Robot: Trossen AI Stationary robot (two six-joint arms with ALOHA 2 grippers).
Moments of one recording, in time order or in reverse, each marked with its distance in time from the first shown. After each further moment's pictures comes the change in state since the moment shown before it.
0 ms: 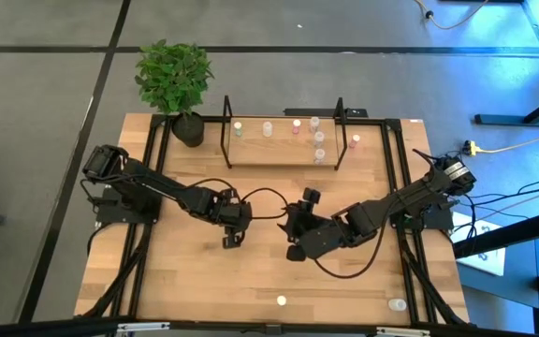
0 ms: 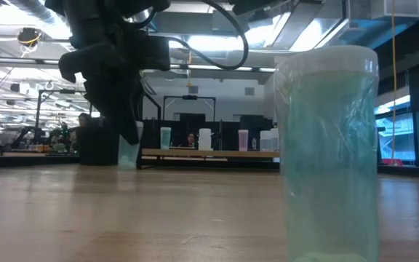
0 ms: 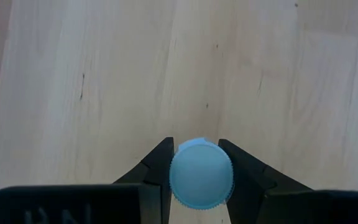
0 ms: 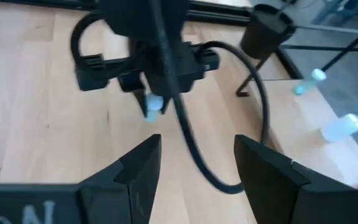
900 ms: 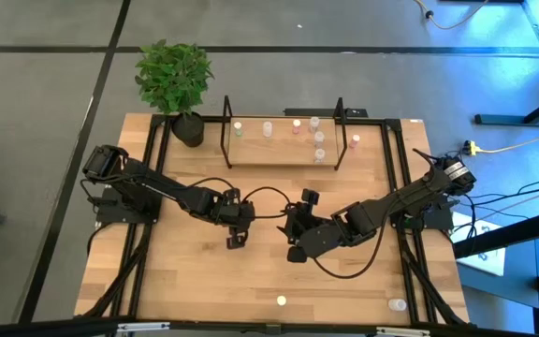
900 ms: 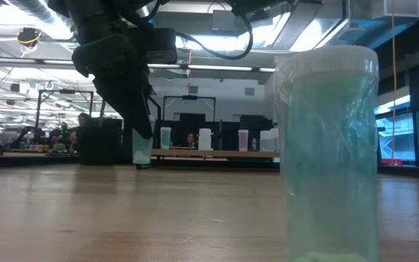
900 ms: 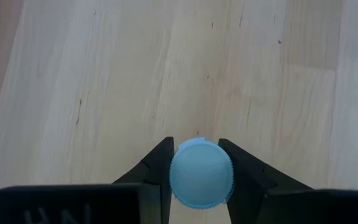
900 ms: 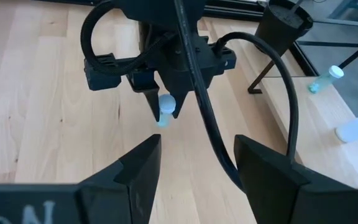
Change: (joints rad) left arm 0.000 0.000 0.000 0.080 -0.011 -0.008; right arm -0.004 0.000 0.000 0.000 -0.055 0.000
